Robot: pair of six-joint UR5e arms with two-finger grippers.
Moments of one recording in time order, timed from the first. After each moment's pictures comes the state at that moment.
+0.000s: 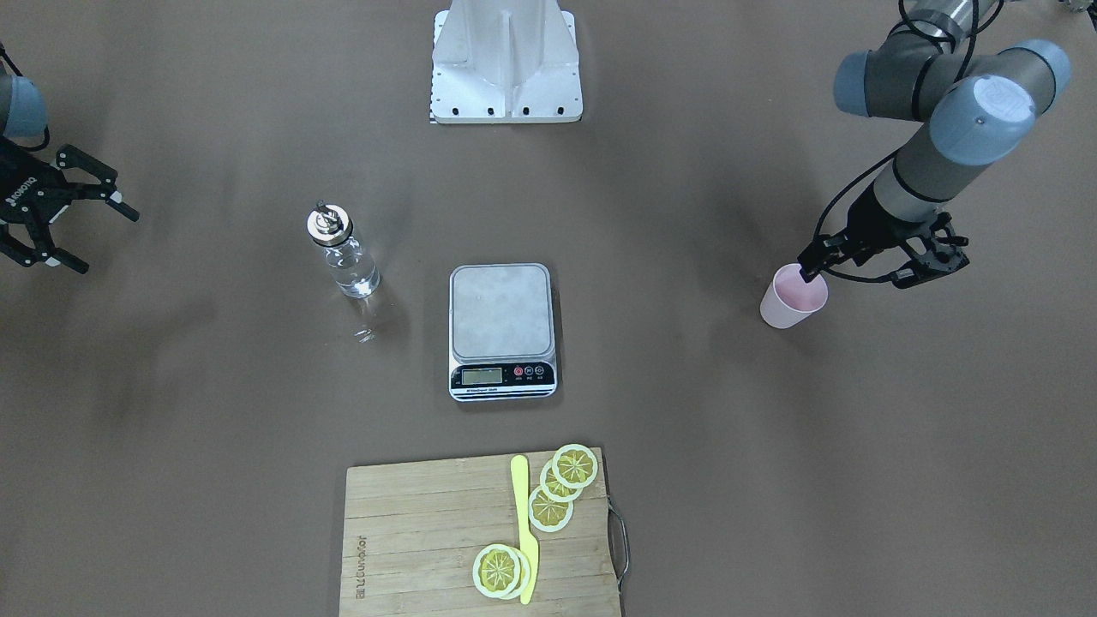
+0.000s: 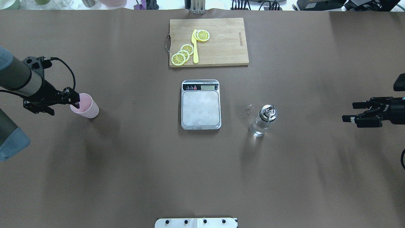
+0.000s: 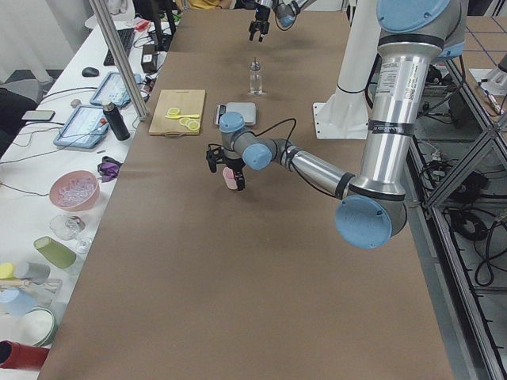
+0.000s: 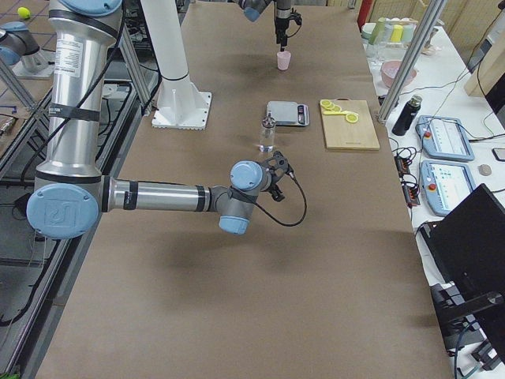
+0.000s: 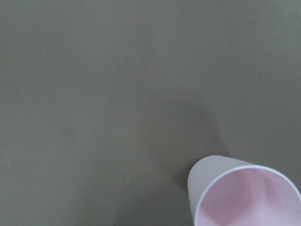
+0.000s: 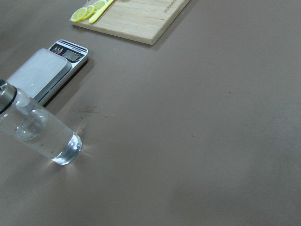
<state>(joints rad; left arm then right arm) -0.88 -1.72 -1.79 -1.81 -2.16 -1.17 0.95 -1.71 1.58 -0.04 2.21 0.74</state>
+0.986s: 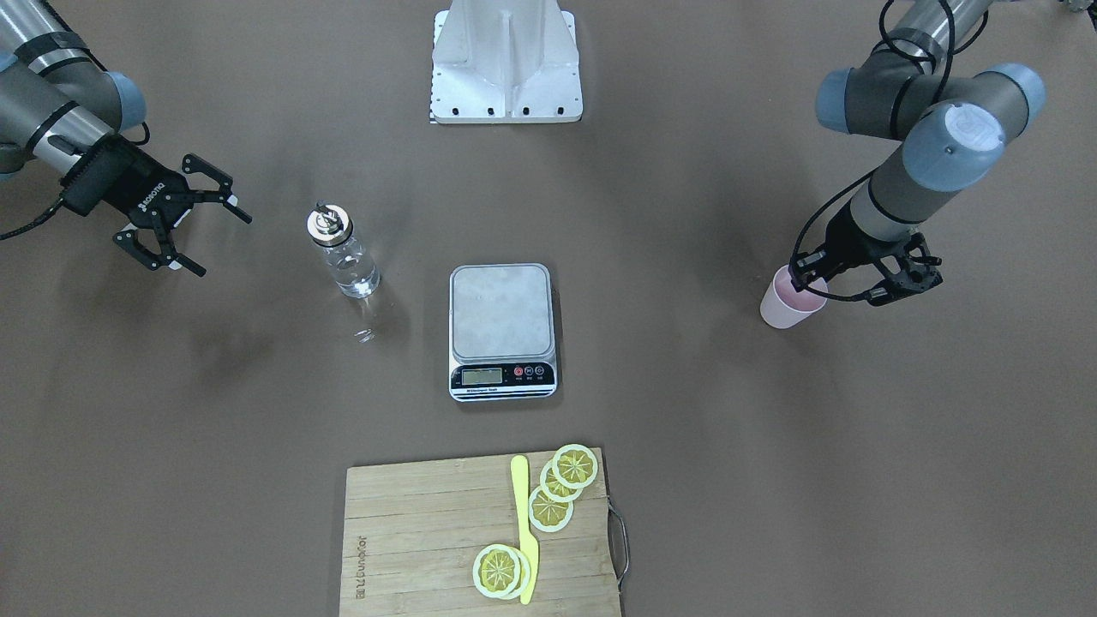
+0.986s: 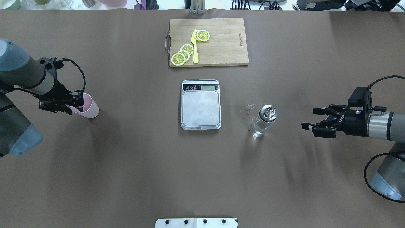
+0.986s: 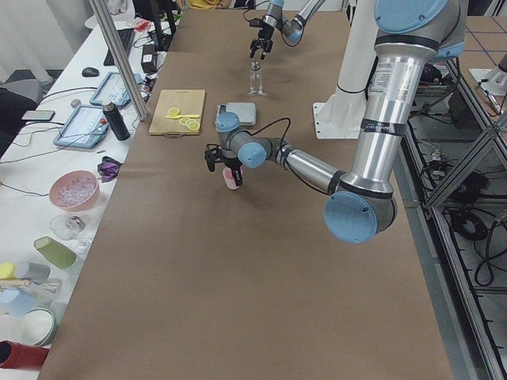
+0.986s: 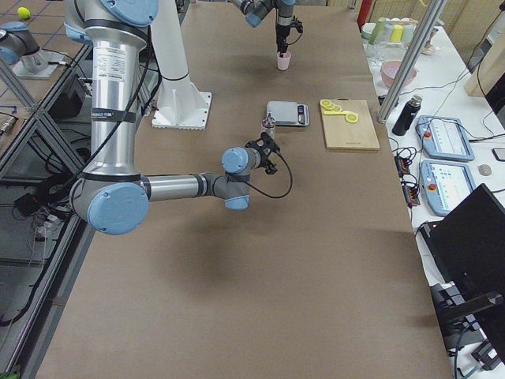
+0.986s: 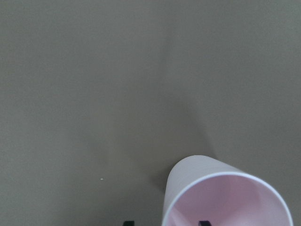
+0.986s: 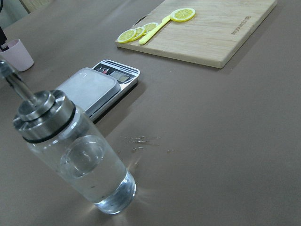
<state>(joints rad) -0.86 -1.78 -1.73 -1.80 -2.17 -1.18 0.68 -1.64 1.59 0.03 1.87 0.75</state>
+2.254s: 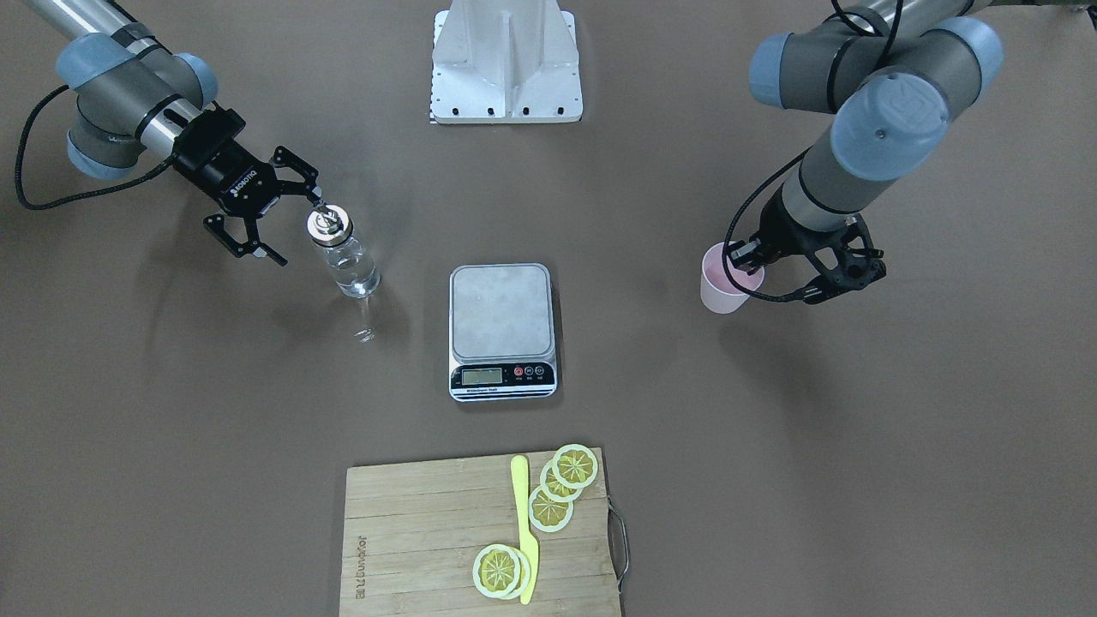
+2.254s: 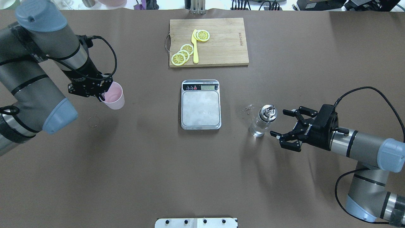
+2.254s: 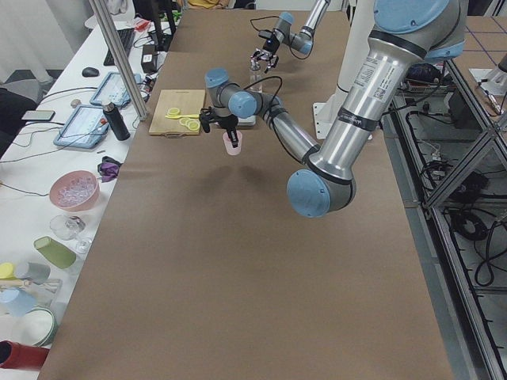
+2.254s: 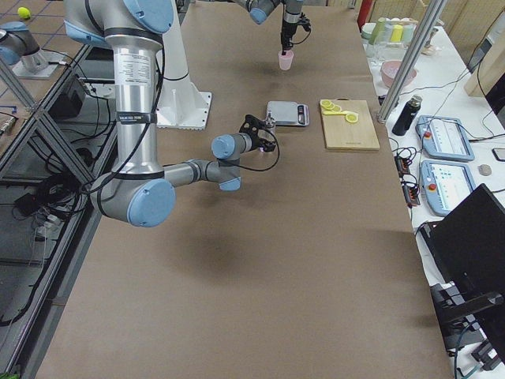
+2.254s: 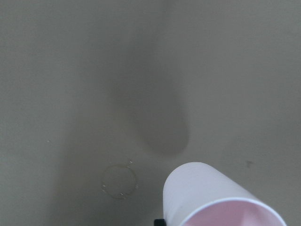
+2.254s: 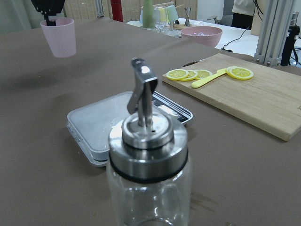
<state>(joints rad) -0.86 -2.07 -1.77 -1.39 -2.26 -1.19 0.47 -1.56 1.61 0.05 1.53 0.45</state>
